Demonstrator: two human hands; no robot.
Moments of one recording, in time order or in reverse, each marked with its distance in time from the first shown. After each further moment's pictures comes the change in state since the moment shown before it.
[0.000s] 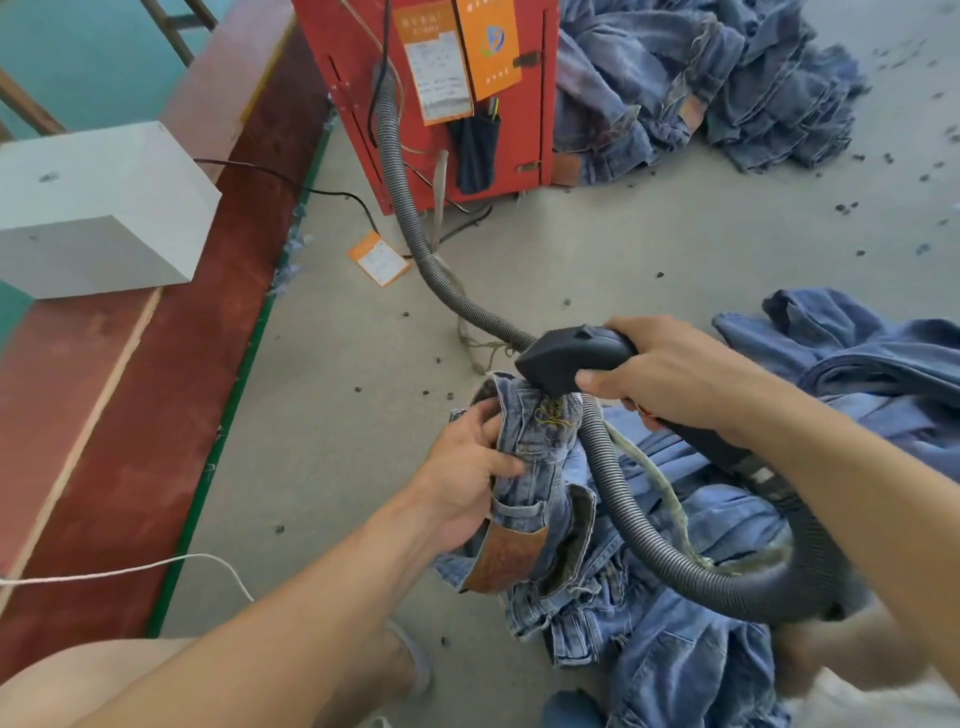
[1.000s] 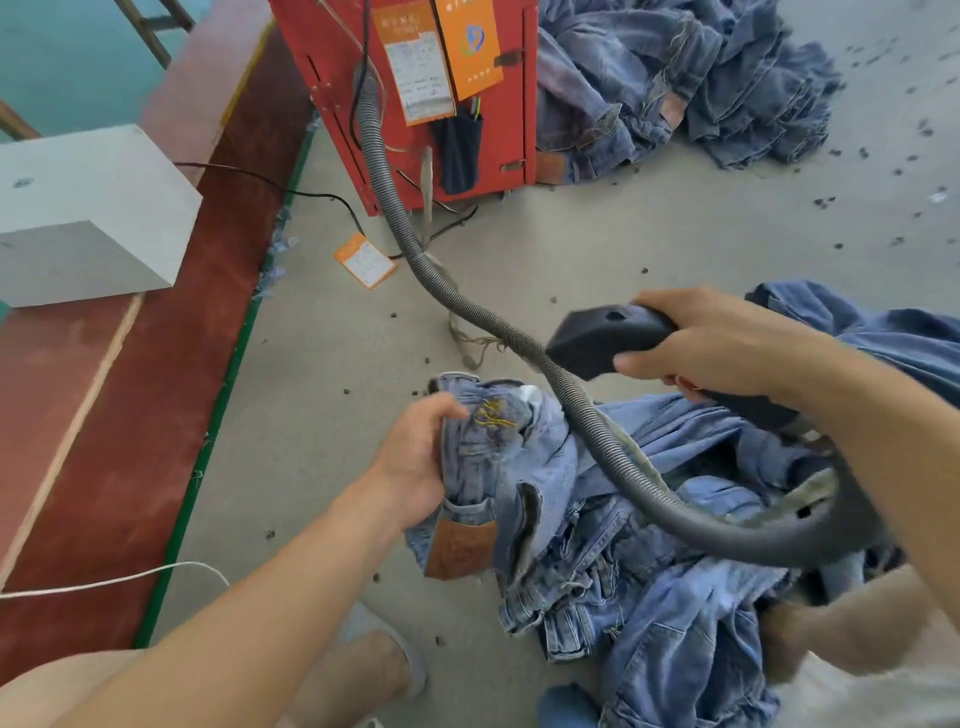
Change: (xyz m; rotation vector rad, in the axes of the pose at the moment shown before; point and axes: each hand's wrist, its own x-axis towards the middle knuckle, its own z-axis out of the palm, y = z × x) left_hand 0.010 0.017 -0.022 -0.056 0.109 -0.172; right_hand -0.002 0.023 -0.038 -0.093 0.003 0.024
